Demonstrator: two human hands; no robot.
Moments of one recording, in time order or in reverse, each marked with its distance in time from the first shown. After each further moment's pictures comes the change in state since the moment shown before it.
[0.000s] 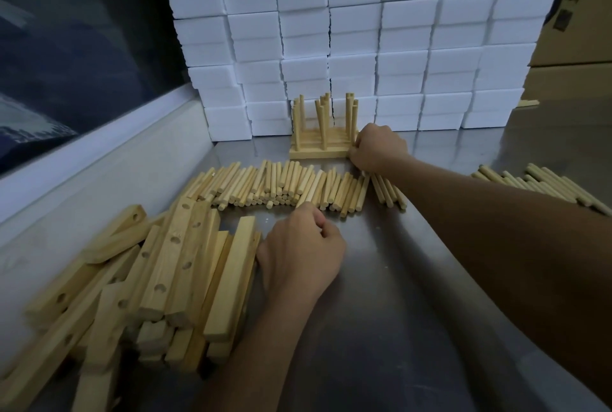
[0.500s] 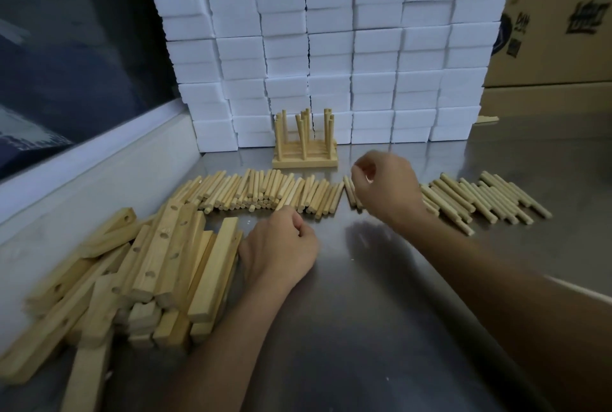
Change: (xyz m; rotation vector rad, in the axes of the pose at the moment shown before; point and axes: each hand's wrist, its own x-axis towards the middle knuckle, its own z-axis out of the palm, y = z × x) left_hand -0.003 0.000 0.003 0.056 0.033 0.023; right_hand -0.114 0.029 -0.038 0.308 0.313 -0.149
